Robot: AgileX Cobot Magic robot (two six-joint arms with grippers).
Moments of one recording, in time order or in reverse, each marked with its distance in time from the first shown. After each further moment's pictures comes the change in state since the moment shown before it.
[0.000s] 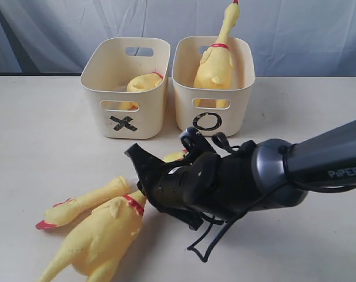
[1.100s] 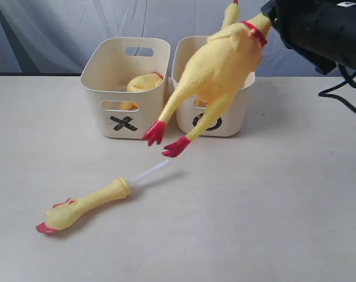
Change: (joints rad) left arm 0.000 0.000 0.000 0.010 0.000 0.000; right arm -0.483 -0.532 0.000 -0.137 -0.078 -0.365
